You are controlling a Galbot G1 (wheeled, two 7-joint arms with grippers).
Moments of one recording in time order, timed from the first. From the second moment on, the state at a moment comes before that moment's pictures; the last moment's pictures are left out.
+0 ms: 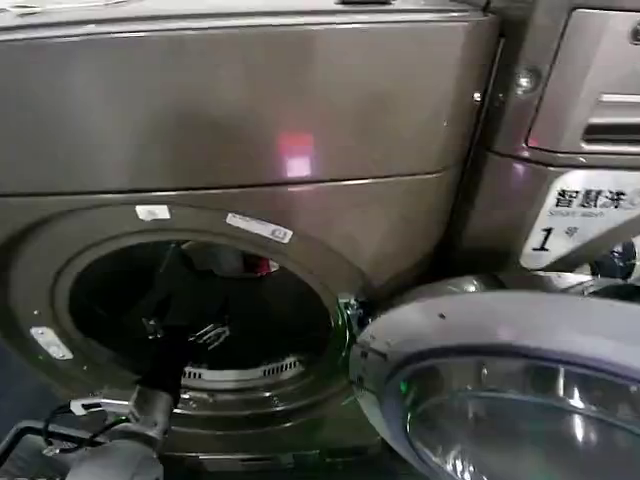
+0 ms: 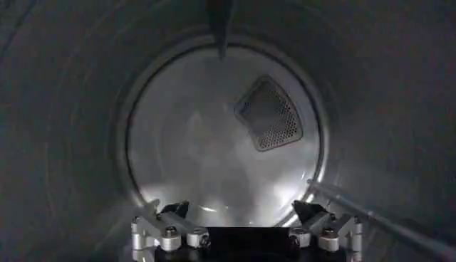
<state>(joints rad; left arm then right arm) 1.43 -1.36 -0.62 -2.28 -0.13 0.34 0.03 -1.78 1.10 2.54 2.02 0.95 -0.37 -0.12</state>
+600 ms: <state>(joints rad) 1.39 -1.36 -0.60 -2.25 -0.12 0.33 0.03 -1.80 1.11 2.55 2.03 0.93 -0.37 -0.11</state>
